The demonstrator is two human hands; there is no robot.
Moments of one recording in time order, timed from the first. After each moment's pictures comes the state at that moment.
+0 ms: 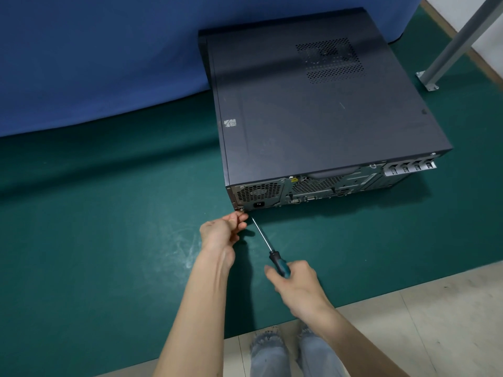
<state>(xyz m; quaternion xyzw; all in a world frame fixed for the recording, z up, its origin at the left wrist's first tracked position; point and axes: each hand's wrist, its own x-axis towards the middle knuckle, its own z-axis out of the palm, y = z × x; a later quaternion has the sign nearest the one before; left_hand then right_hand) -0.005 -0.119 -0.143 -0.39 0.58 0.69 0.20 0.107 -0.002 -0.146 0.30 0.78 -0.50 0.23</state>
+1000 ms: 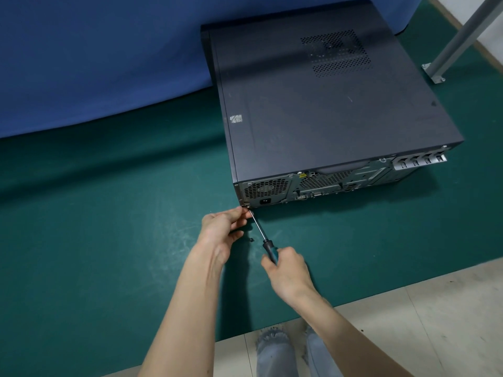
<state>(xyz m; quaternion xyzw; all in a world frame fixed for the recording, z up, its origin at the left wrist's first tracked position) -0.013 -0.139 -0.138 -0.32 0.59 0.68 0.27 0.085 -0.028 -0.156 0.28 0.84 -0.41 0.24</state>
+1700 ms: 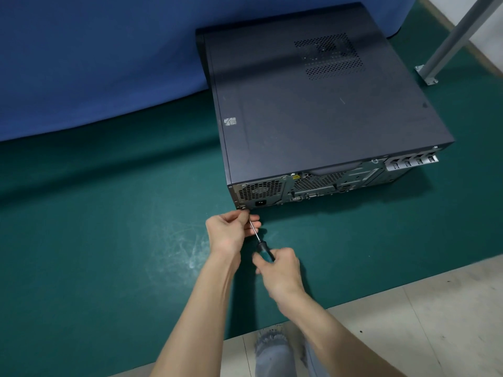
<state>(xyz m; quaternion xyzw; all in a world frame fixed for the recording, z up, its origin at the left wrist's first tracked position) 0.004 -0.110 -0.136 -0.28 0.64 0.69 0.18 0.086 -0.036 -0.158 0.36 0.73 -0.54 0.20</state>
